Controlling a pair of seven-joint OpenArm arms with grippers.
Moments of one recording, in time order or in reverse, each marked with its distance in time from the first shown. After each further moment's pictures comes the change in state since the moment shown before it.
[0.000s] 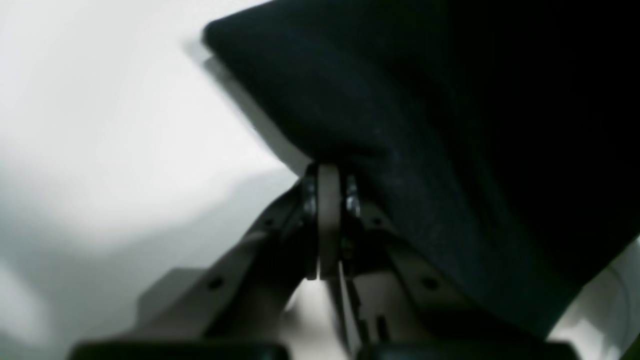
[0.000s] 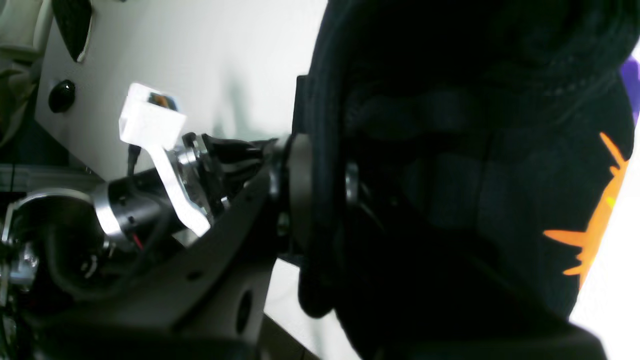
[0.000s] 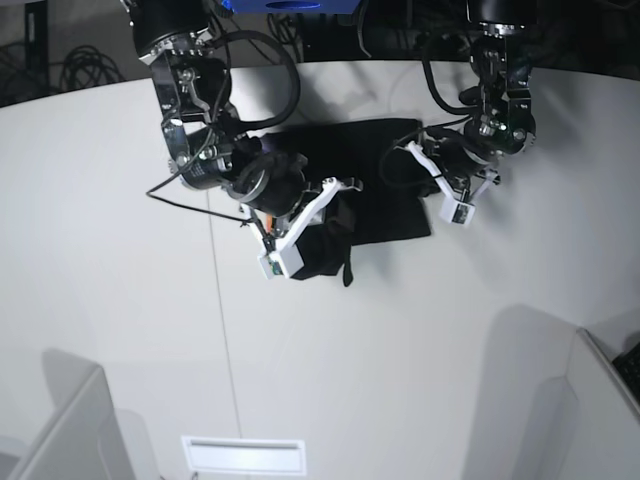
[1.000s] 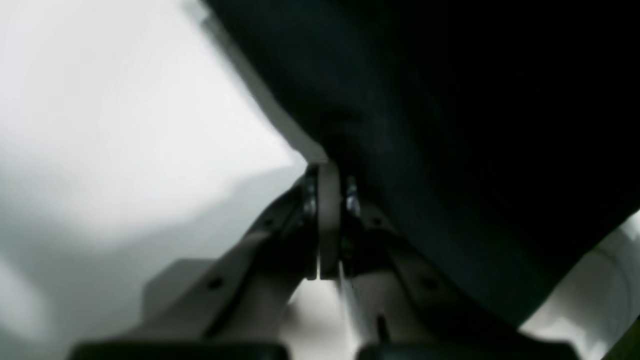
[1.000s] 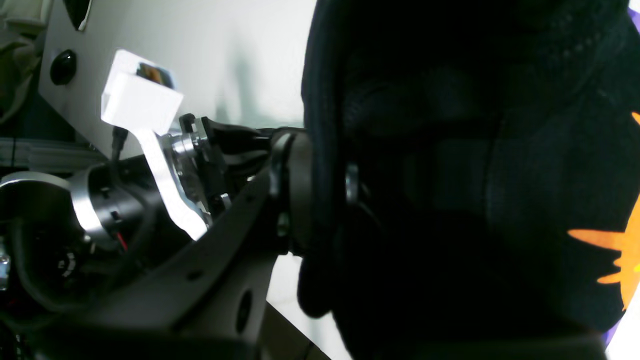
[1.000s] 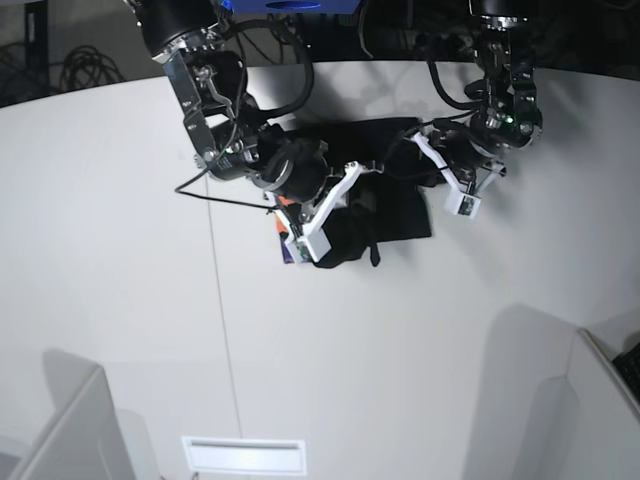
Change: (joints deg) left arm 2.3 0.4 -3.8 2.1 -0.3 -0.1 2.1; right arm -0.2 -0.3 -5.1 -4.5 0.4 0.0 3.6
